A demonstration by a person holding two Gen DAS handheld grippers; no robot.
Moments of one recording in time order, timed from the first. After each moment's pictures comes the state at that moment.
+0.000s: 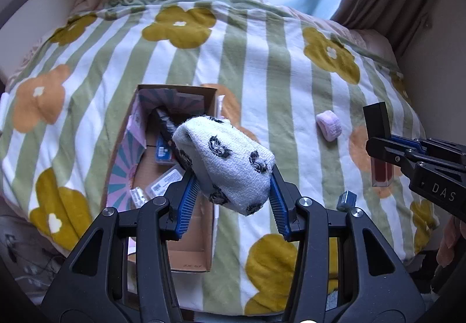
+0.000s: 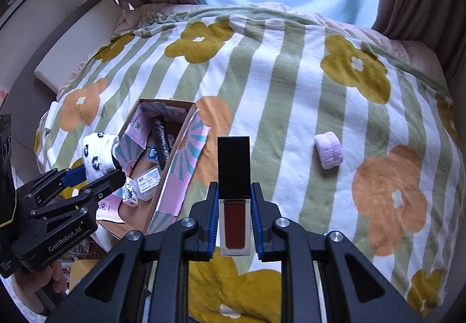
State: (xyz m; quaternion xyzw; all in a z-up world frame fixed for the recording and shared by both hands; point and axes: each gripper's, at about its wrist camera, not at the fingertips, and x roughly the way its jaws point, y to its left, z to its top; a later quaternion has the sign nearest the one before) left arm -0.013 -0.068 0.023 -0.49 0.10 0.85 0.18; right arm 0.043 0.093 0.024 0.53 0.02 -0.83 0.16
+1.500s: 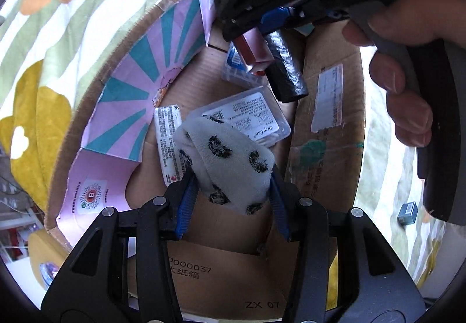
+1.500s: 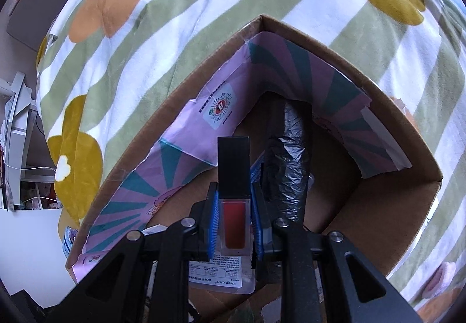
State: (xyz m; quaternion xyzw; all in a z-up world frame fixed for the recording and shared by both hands) left arm -0.063 -0.158 -0.154 -0.61 0.02 0.79 0.05; right arm -0.077 -0.166 -0.181 0.64 0.16 -0.67 0.35
